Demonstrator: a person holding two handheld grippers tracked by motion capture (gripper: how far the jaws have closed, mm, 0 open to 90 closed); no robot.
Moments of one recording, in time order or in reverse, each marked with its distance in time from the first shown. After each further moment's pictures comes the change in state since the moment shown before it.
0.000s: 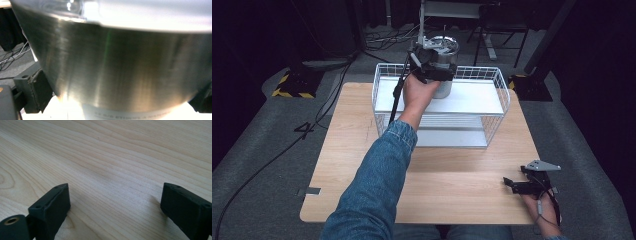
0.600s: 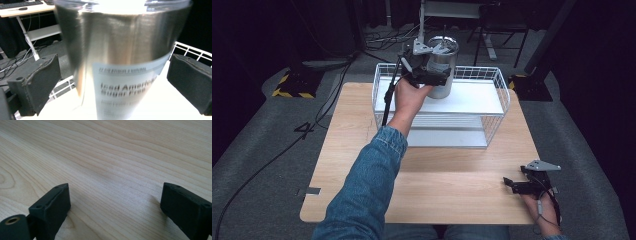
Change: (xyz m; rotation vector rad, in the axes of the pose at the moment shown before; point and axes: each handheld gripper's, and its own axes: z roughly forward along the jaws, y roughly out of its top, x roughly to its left) left arm 0.003 -0.011 -0.034 -0.052 -0.001 0.023; right arm 0.000 0.000 0.000 0.001 0.002 0.001
